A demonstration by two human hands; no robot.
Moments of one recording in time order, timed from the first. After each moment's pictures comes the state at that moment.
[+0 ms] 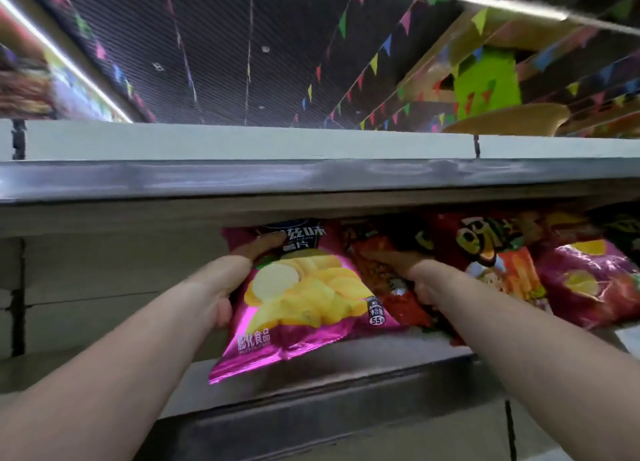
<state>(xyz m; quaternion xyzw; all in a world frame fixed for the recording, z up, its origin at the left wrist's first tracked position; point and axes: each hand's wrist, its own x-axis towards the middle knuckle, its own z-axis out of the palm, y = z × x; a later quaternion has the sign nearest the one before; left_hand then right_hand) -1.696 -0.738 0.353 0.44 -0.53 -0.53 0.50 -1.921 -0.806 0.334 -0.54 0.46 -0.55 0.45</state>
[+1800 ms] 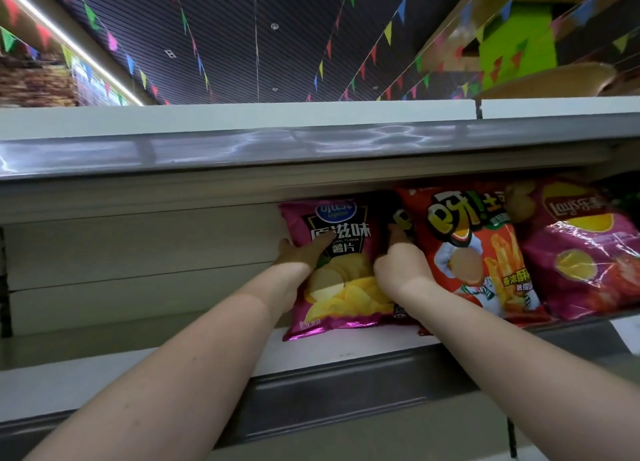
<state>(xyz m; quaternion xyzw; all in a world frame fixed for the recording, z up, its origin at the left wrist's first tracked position) -1.817 -0.813 0.326 0.50 -0.53 -0.35 0.58 -1.944 -0.783 0.317 -0.63 0.61 -0.47 0.08</state>
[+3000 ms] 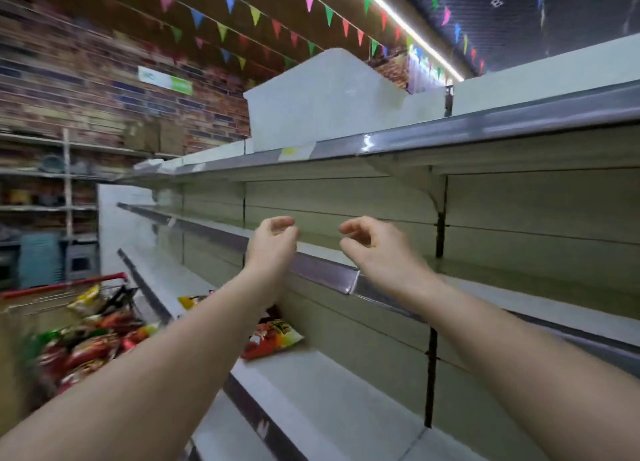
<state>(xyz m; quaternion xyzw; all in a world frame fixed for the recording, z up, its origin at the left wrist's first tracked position) -1.411 -0.513 0.286 0.67 -0.22 0.08 0.70 -1.528 -0.605 0.301 -0.89 0.09 -0.36 0.26</state>
